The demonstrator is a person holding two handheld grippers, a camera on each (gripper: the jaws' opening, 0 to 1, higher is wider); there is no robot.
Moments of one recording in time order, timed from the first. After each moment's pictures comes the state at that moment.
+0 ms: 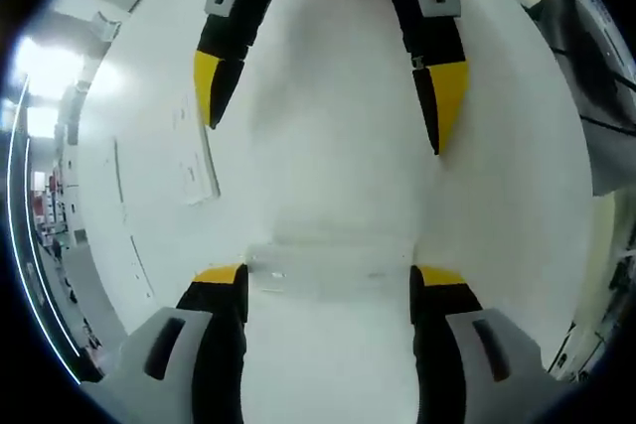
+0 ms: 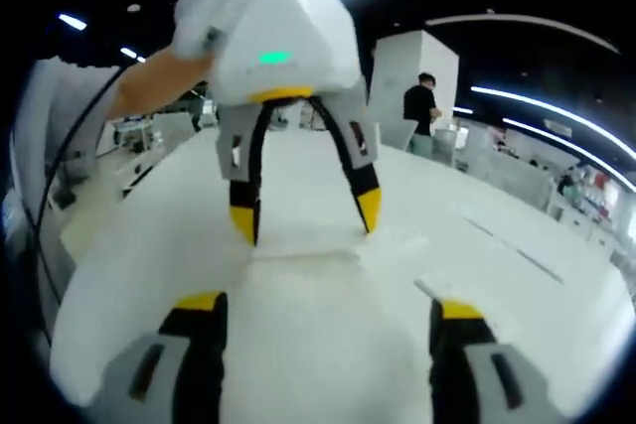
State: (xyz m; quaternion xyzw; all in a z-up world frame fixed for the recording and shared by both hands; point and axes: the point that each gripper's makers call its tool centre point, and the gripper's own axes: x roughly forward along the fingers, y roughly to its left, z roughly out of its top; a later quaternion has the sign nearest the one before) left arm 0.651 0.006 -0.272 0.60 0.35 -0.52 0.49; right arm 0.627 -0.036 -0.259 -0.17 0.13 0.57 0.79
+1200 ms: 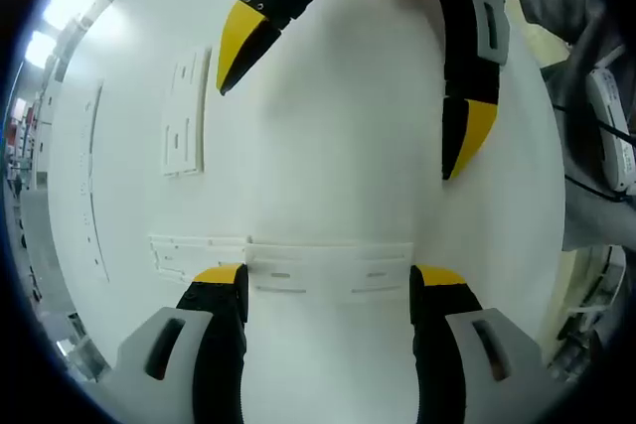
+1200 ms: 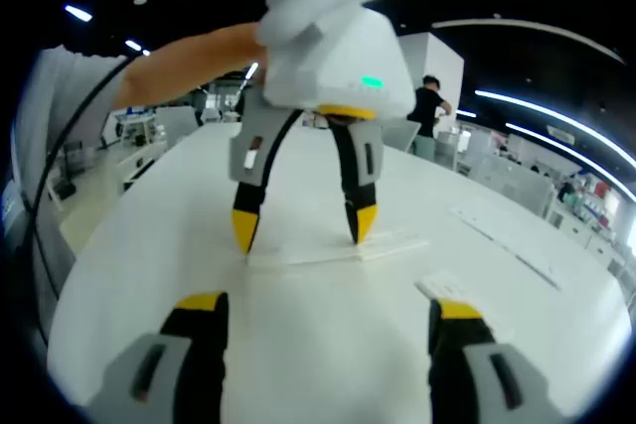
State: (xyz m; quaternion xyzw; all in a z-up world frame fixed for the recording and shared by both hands) left arm 0.646 0.010 -0.283 0.51 0.45 -0.52 0.52; right arm 0.632 -0.037 -0.256 -0.18 0.13 0.57 0.79
